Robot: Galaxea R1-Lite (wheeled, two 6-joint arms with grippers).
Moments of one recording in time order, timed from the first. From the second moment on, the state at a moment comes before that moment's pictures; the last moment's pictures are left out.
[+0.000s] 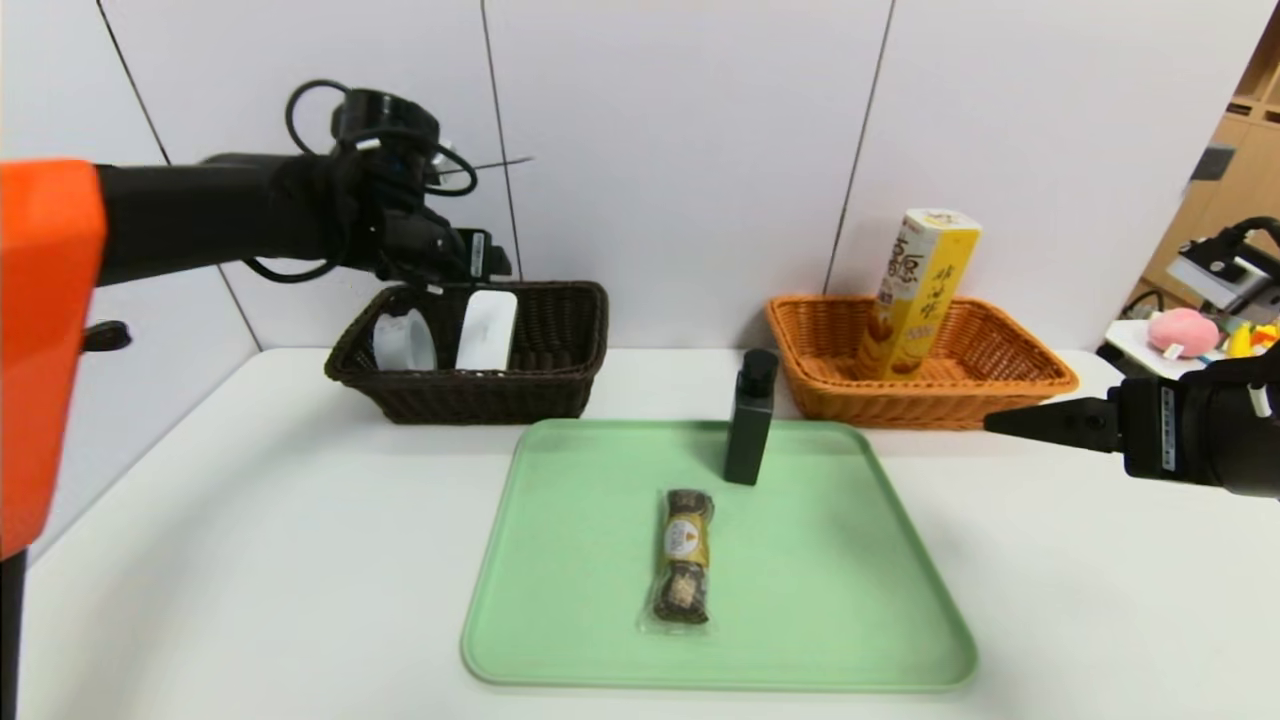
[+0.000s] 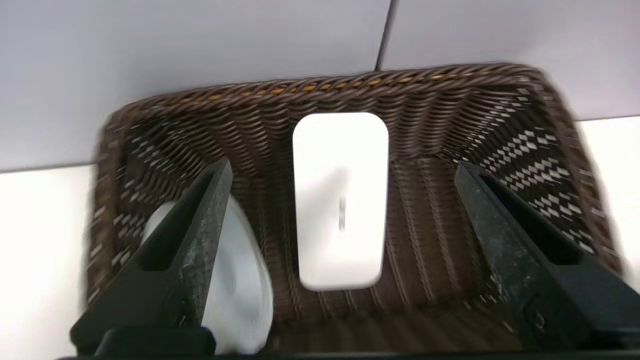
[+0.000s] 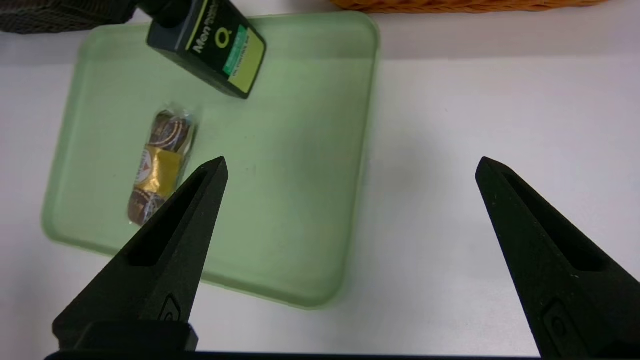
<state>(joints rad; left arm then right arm) -0.25 2.08 -1.96 0.32 0.14 -0.09 0.19 1.29 -0.95 0.27 0.16 0.23</state>
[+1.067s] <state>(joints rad) -0.38 1.16 -0.95 0.53 0.22 -0.25 0.83 1.68 -1.43 0.51 -0.28 0.67</state>
